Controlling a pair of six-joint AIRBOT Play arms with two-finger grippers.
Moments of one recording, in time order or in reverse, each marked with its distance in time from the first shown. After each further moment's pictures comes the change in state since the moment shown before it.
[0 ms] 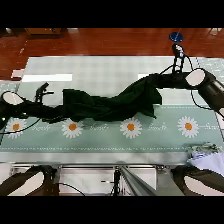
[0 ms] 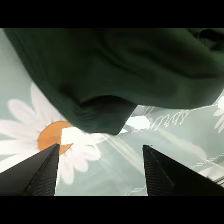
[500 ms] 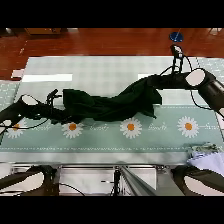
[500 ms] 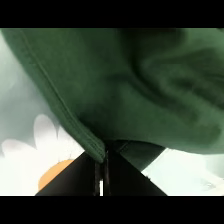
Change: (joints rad) left arm -0.044 -0.177 -0.013 -0.046 0.107 0.004; right arm 0.000 0.000 0.000 0.000 0.022 -0.024
